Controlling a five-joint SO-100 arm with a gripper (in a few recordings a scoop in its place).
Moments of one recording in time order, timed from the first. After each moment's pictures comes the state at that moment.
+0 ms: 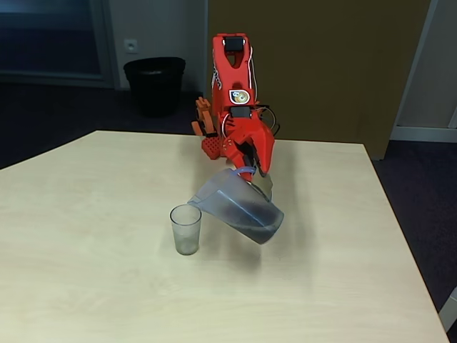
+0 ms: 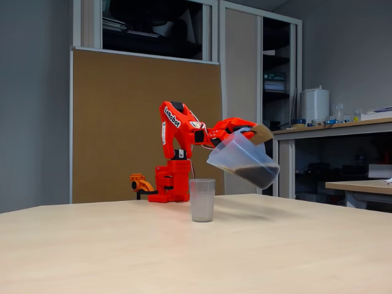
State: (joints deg) arm -13.6 112.3 149.3 -40.4 130.7
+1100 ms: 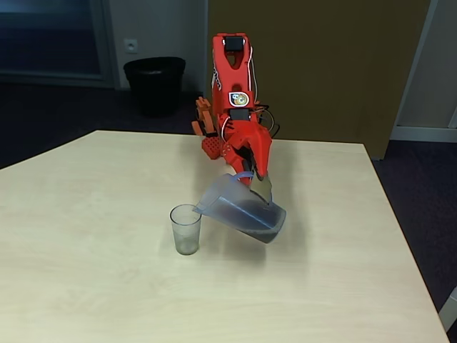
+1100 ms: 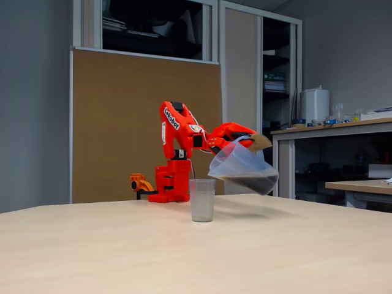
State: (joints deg) arm -13.4 112.9 154.3 -43.2 139.0
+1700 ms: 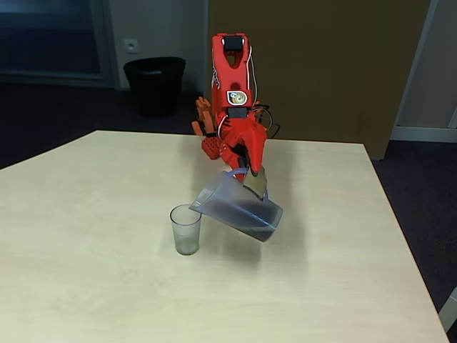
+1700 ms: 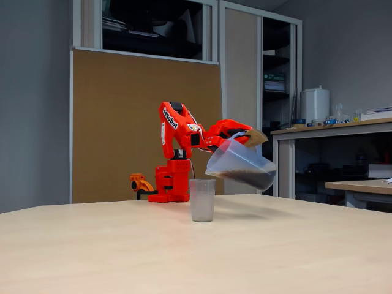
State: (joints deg) arm -12.0 114.6 154.3 -43.2 144.2
